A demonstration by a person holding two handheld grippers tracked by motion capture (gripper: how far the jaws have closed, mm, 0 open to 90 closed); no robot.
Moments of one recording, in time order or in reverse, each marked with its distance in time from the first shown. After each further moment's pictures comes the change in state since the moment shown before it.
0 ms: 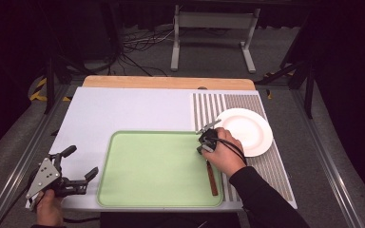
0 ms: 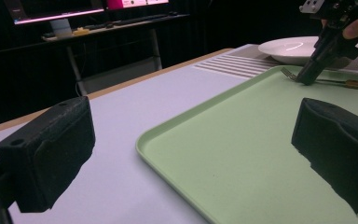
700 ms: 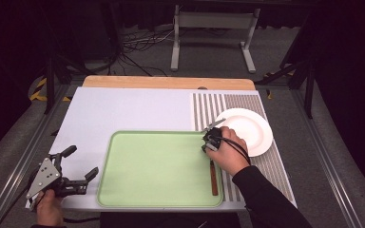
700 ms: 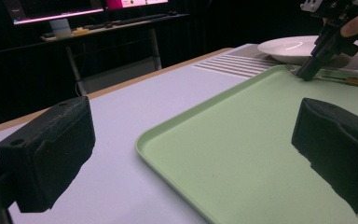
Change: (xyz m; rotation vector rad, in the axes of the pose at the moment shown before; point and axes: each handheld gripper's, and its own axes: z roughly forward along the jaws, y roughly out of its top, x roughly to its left) left arm 0.000 0.000 0.000 0.003 -0.001 0.002; right arm -0.011 -0.005 -0.004 0.006 -0.047 0.022
